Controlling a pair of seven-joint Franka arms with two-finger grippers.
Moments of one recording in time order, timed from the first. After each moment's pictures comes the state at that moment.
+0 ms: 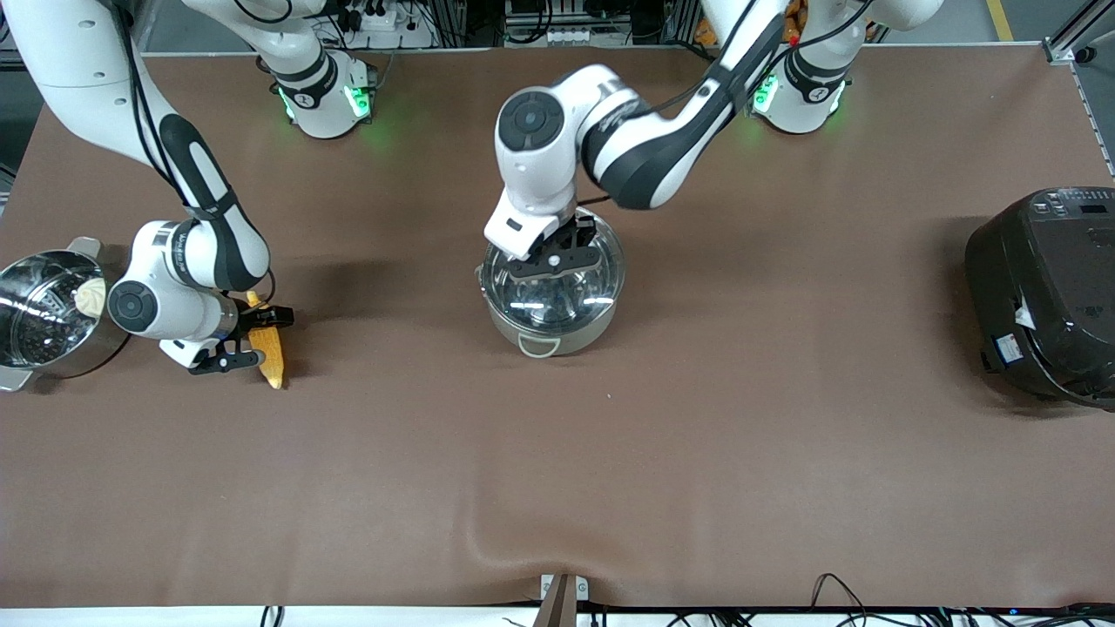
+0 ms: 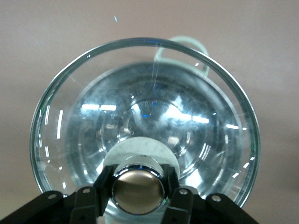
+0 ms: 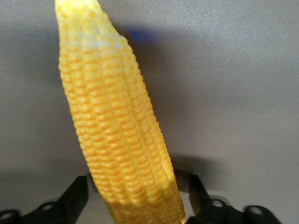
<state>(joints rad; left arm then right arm) -0.74 0.56 -0.16 -1.31 0.07 1.85 -1.06 -0.06 0.49 -0.05 -2.10 -0.02 2.35 -0.25</state>
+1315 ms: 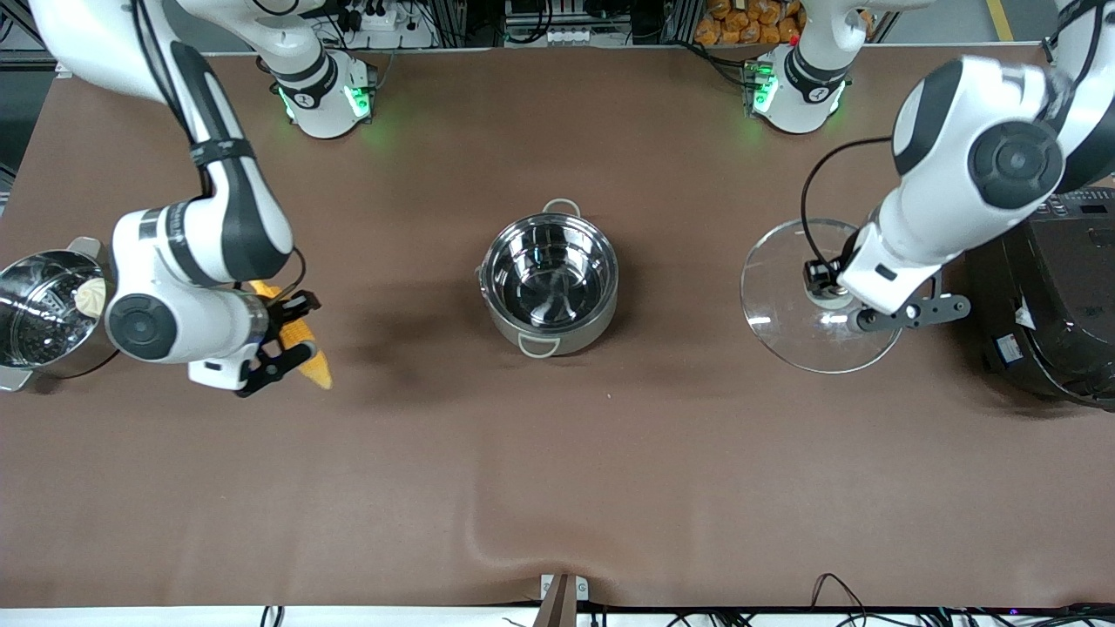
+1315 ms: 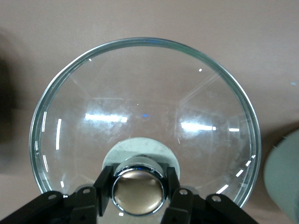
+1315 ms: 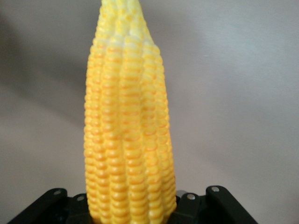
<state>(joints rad) -0.11 0.16 -0.16 -1.76 0.04 1.80 -0.41 0.12 0.43 0.07 -1.63 -0.01 1.69 -0.39</state>
